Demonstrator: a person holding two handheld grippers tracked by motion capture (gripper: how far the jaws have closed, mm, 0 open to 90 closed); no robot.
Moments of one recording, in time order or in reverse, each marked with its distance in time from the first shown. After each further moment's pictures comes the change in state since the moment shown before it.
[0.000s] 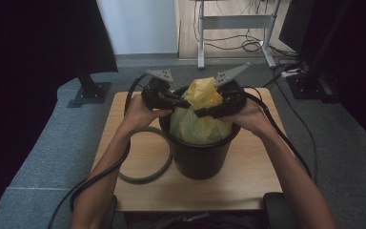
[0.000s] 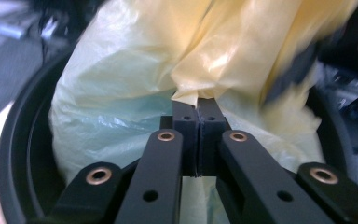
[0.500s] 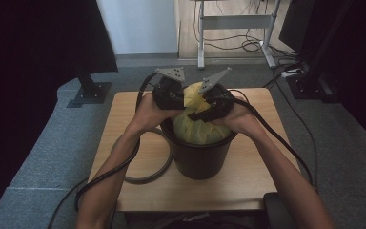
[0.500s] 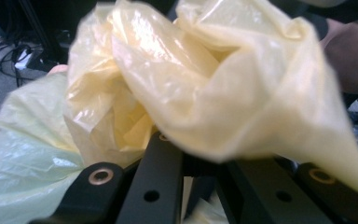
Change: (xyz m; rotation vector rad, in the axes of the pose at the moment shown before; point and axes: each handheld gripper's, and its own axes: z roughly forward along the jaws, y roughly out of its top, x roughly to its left) left arm -0.018 0.020 0.013 -0.020 -0.049 0.073; right arm 0.010 0.008 0.025 0.123 -0.104 -0.067
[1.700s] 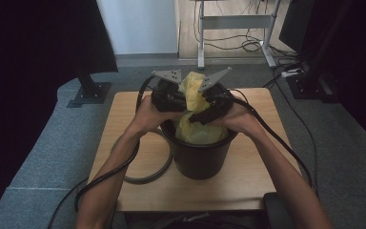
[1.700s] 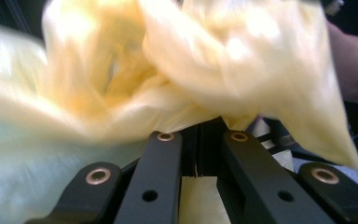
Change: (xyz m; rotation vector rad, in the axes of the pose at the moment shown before) left arm 0.001 -0.008 0.006 -0.018 -0.044 0.003; right arm -0.003 0.001 0.005 -0.018 -0.011 -0.008
